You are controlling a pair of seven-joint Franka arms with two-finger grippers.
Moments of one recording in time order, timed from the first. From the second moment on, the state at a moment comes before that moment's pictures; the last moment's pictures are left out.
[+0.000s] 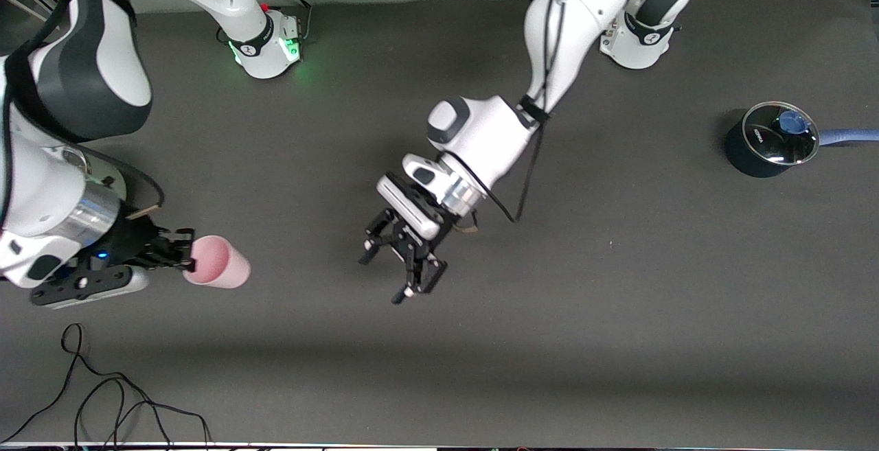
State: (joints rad) left arm -0.65 0.86 -0.18 -1.16 -0.79 3.16 1.15; right arm 0.15 0.40 -0.03 -1.24 0.06 1.76 -0.10
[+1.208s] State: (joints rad) left arm 0.01 0.53 -0.18 -1.14 -0.20 1.61 1.24; right arm -0.05 0.41 -0.31 -1.57 0.14 2.08 -0.82
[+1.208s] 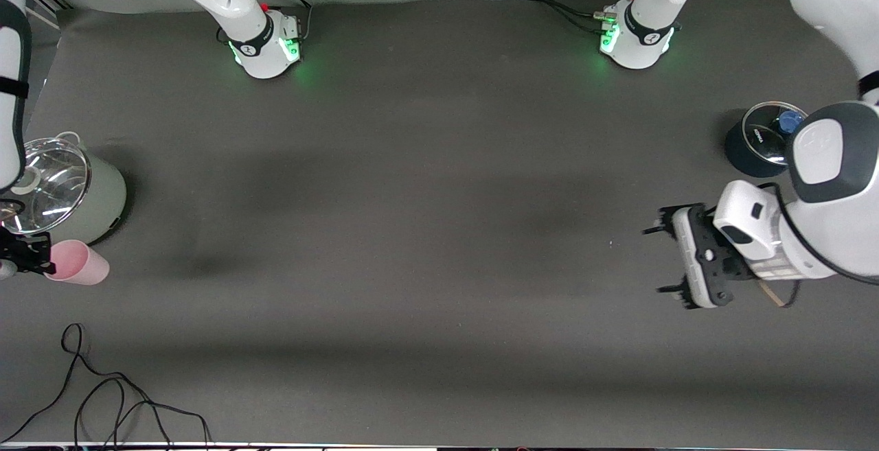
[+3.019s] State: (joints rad) left arm -0.05 0.36 -0.14 -1.14 0.10 1.25 0.22; right arm -0.05 0.45 -0.31 -1.55 0.26 2.04 -0.85
